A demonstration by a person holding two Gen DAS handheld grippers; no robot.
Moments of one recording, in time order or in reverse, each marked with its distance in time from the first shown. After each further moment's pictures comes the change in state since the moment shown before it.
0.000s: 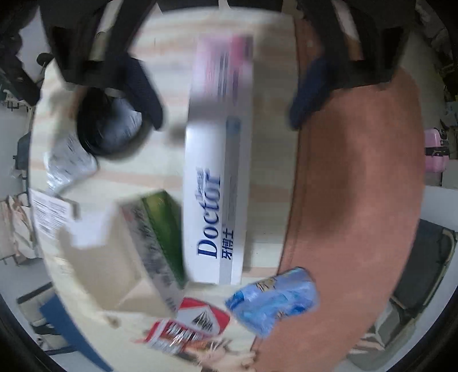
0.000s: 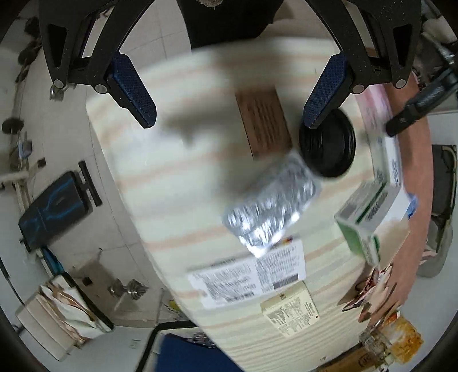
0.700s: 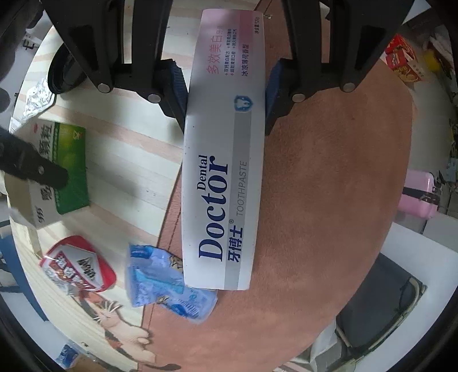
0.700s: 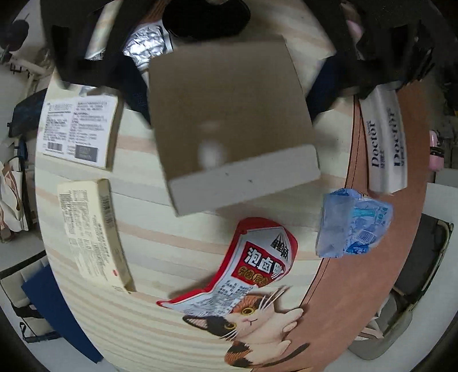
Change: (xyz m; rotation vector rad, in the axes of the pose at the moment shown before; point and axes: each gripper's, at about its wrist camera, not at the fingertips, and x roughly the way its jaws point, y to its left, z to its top) left arm -0.008 0.092 -0.030 -0.246 -0.073 0.055; right arm 0.058 0.209 0.089 -0.426 -0.003 -0.008
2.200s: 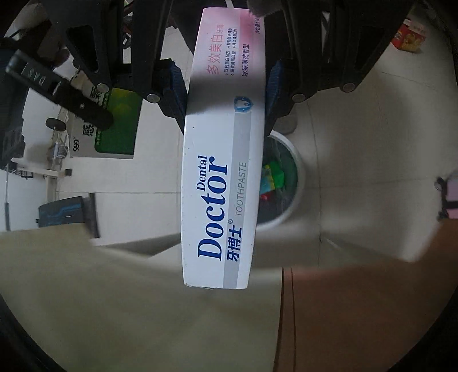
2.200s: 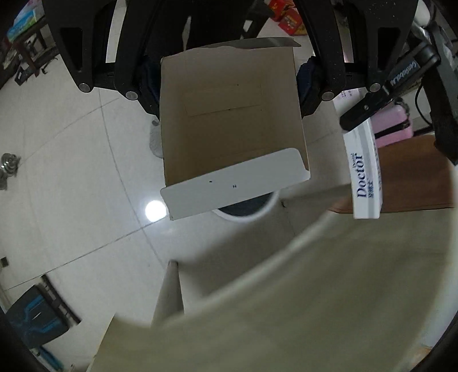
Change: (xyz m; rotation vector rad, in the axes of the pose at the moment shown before) left arm 0.190 0.035 -0.255 0.345 0.338 -0.272; right arm 0.165 -0.023 -0.518 0.618 0.183 0.265
